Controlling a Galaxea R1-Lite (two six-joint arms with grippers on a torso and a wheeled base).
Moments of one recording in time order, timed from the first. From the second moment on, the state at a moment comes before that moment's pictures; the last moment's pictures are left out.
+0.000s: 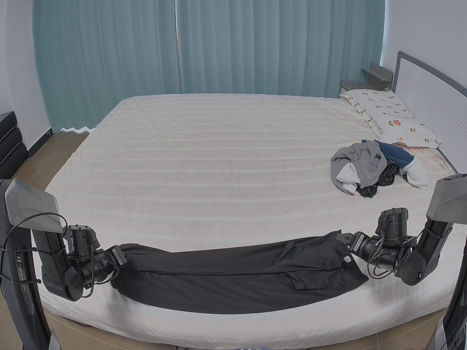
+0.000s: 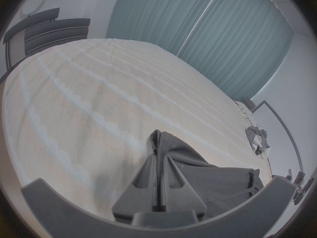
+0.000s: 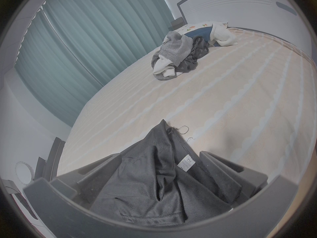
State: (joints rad) left arm 0.03 2.30 -0.34 -1.33 -0.11 -0.52; right arm 0.20 2.14 -0.43 -1.10 -0.09 0.67
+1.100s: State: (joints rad) left arm 0.09 2.27 -0.34 -1.33 -0.17 -0.53; right arm 0.20 2.15 -0.43 -1.10 -0.09 0.67
